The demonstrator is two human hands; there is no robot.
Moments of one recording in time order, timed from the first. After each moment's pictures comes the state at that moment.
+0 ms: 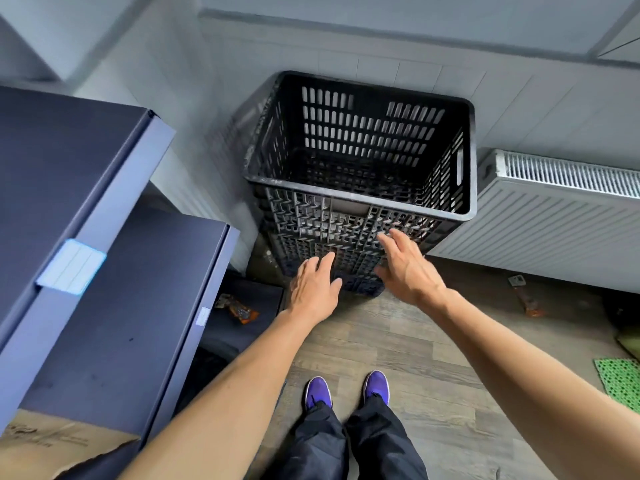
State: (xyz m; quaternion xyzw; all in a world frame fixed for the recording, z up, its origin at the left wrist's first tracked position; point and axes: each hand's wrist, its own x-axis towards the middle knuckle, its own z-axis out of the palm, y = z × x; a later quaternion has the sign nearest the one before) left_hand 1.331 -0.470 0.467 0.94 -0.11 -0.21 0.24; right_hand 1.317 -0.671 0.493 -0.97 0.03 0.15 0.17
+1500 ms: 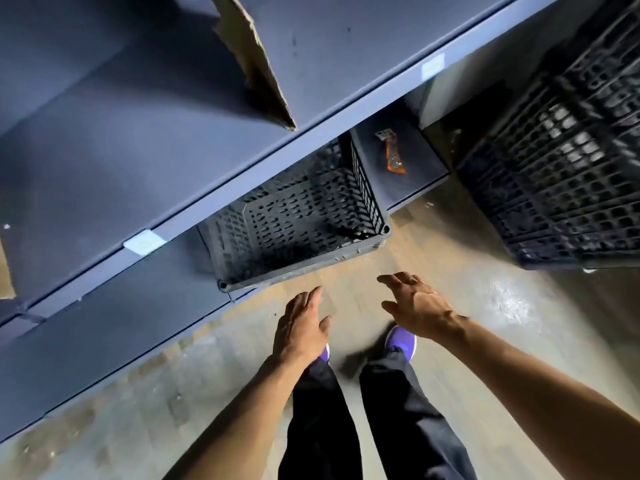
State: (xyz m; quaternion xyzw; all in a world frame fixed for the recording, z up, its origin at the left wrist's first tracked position) left_hand 0.939 -0.343 0.279 0.84 0.39 -0.26 0.27; right_hand 1.112 -0.491 0.263 -0.82 -0.37 0.44 0.08
